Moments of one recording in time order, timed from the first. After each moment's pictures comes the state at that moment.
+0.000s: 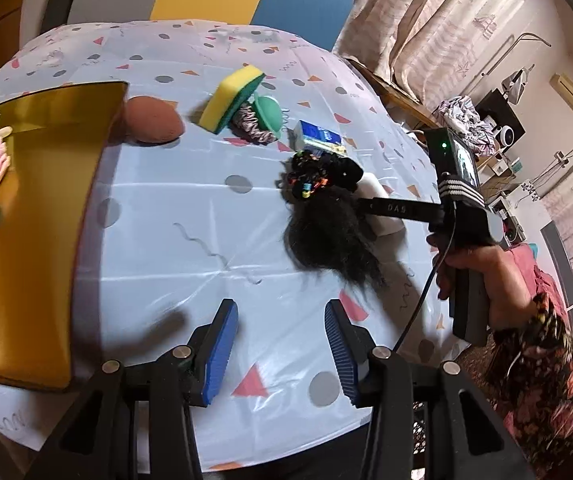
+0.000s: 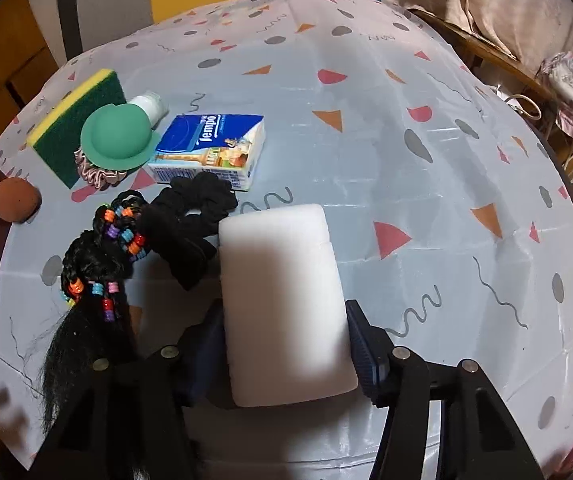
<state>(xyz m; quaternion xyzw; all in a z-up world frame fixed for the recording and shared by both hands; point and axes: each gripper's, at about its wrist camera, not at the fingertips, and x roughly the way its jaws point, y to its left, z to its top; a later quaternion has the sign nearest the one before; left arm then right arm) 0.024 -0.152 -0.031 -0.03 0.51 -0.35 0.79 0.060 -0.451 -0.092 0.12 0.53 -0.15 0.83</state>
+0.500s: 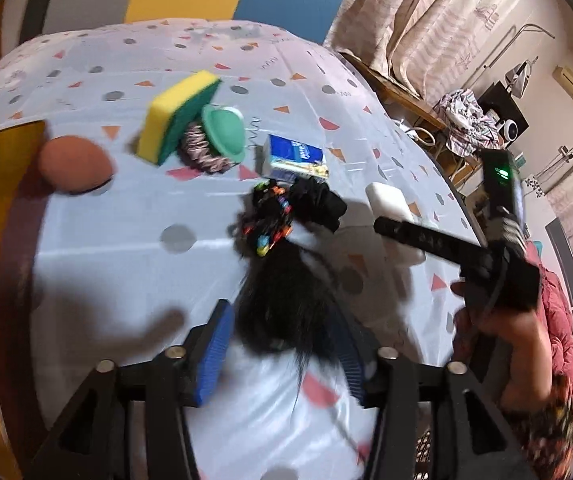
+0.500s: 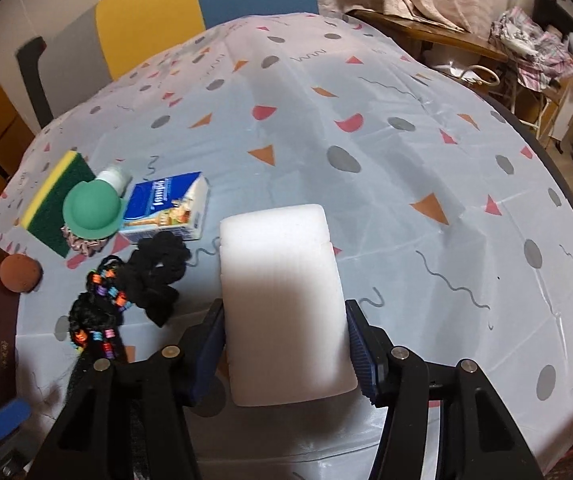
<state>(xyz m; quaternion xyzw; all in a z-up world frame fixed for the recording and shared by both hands) 0.070 -0.241 -0.035 -0.01 0.52 -0.35 0.78 0.025 -0.474 -0.058 0.19 0.47 -0.21 0.83</state>
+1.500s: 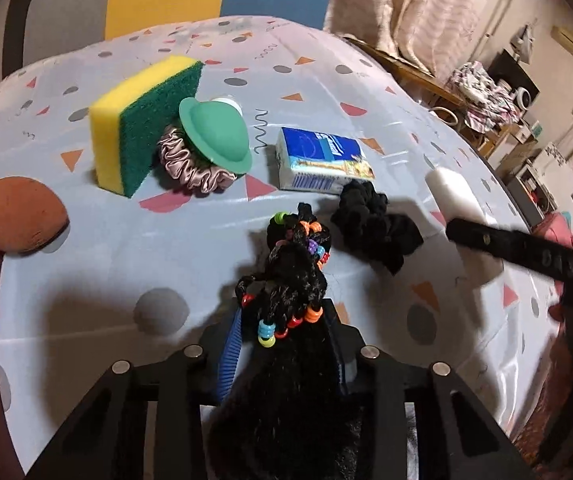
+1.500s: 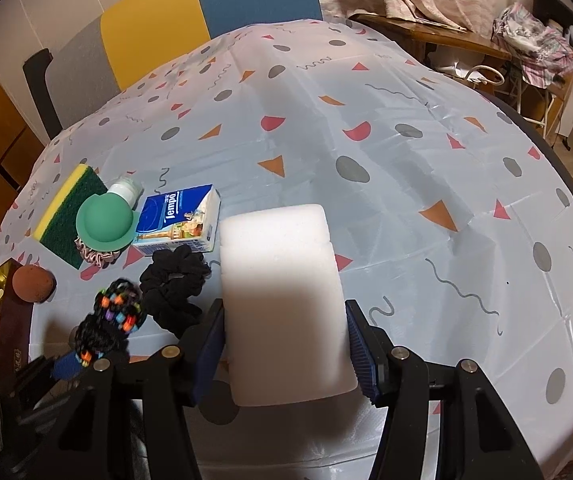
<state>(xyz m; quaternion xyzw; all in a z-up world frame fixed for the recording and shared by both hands) 0.101 -0.278 -0.086 0.07 0.48 -0.34 0.80 0.036 -0.486 -0.066 0.21 0.46 -0.20 0.84</state>
